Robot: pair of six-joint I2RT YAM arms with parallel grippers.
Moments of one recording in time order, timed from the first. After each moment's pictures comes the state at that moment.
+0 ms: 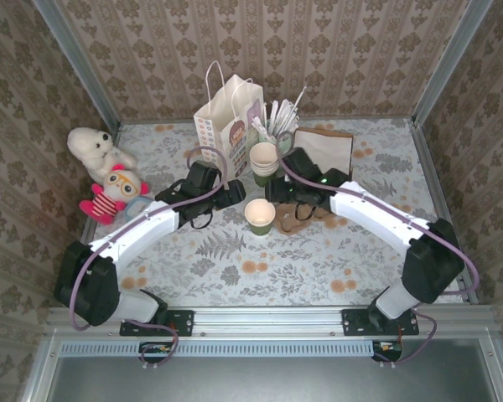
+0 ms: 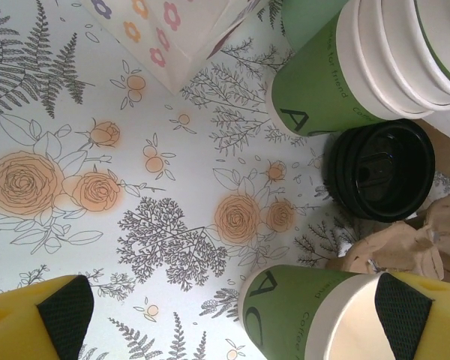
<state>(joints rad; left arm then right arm) -0.60 1.37 0.95 -0.41 0.01 -0.74 0.60 1.54 1.27 -0.60 0.05 0.55</state>
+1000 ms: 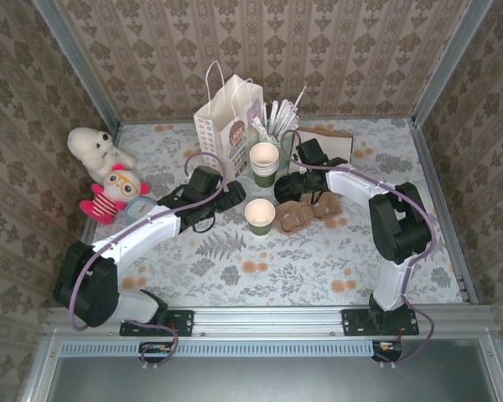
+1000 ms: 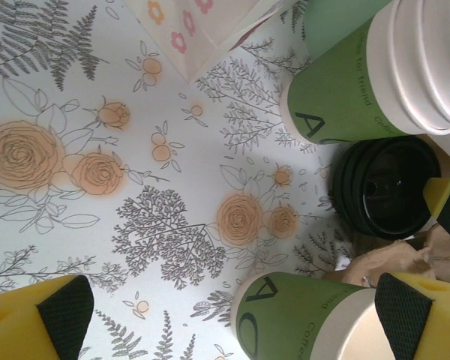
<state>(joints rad) -0.62 1.37 0.90 -0.37 -0.04 -0.87 0.38 1.89 1.31 -0.46 0.06 0.21</state>
